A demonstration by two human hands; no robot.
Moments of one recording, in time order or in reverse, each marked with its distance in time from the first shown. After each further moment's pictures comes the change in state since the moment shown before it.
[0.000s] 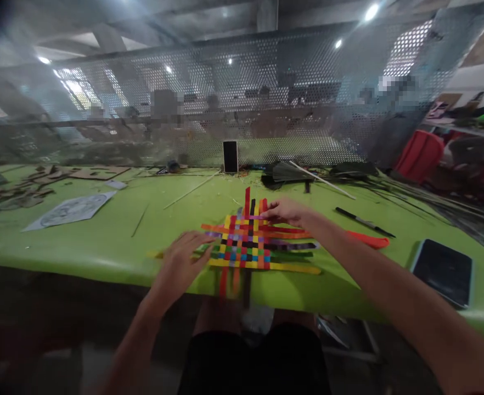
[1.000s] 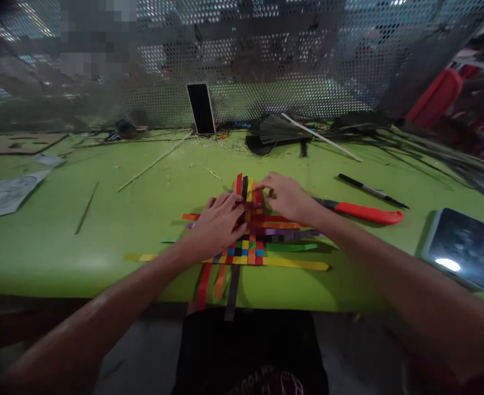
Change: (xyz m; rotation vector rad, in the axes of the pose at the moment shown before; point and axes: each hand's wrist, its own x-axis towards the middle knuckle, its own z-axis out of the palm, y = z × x) left_hand 0.078 0.025 0.083 0.252 -0.542 0.203; right_hand -0.004 0.050 -0.010 -0.670 0.208 -0.442
